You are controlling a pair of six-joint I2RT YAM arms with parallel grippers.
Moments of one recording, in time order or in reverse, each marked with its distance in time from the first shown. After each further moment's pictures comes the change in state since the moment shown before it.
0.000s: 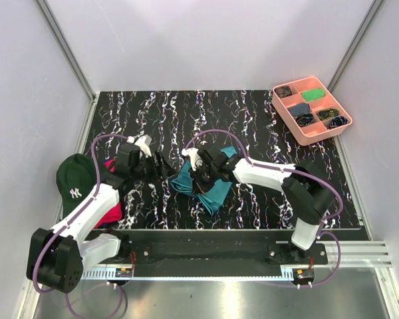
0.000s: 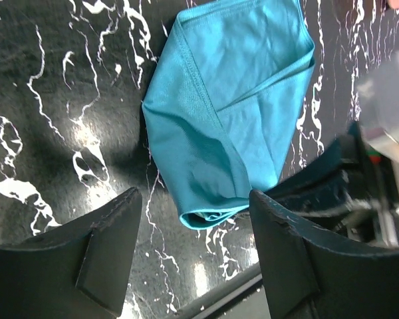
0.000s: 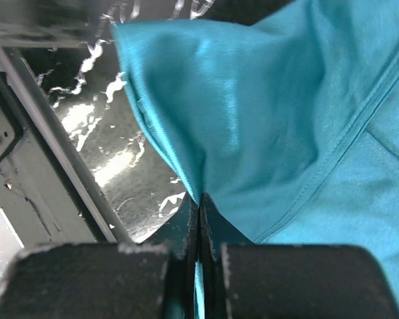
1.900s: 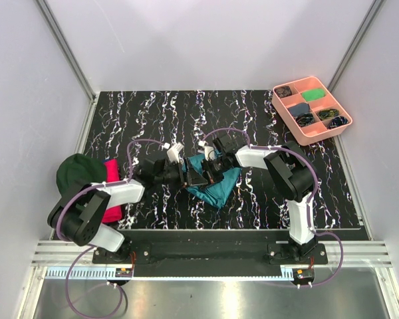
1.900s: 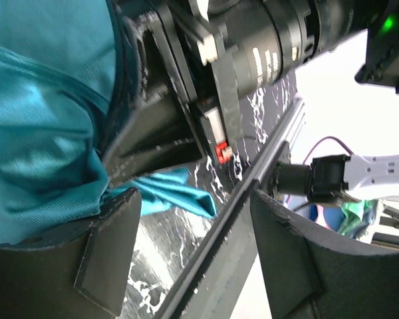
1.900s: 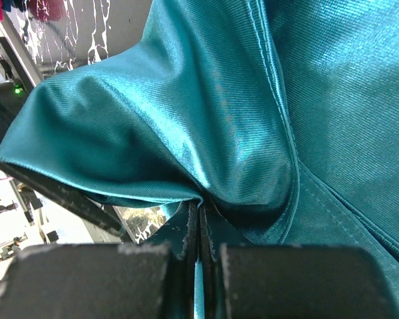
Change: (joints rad) left arm -0.212 0.395 -0.108 0.705 0.312 -0.261; right arm -0.246 0.272 0.084 -0.018 -0.366 0.090
